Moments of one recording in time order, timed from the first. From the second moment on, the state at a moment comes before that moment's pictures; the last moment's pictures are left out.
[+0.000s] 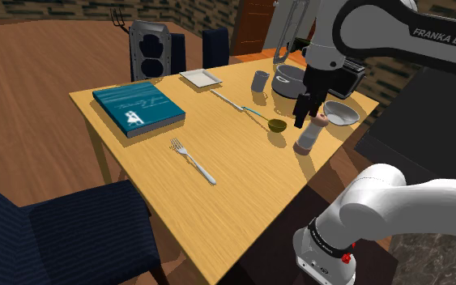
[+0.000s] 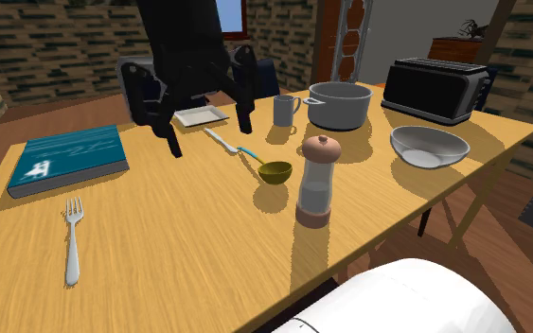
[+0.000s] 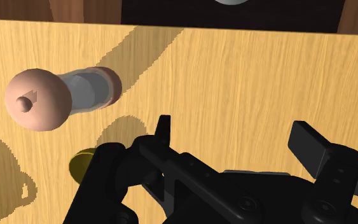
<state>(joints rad) 0.02 -0.81 -0.01 -2.44 -0.08 1.46 -0.06</state>
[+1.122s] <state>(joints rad) -0.03 -0.35 -0.29 -2.34 -0.08 1.87 -0.30</state>
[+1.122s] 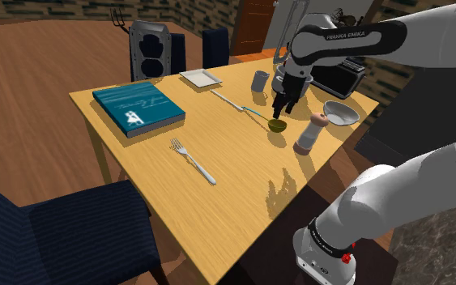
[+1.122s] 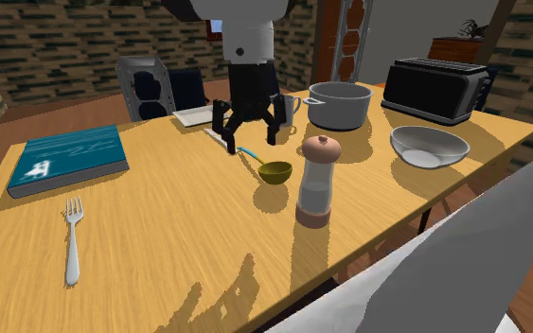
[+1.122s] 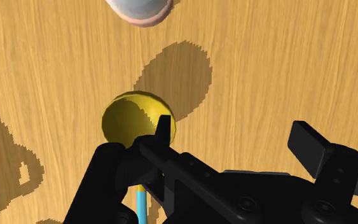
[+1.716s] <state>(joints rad) -0.04 0.01 -0.40 -2.14 0.09 2.00 -0.50</state>
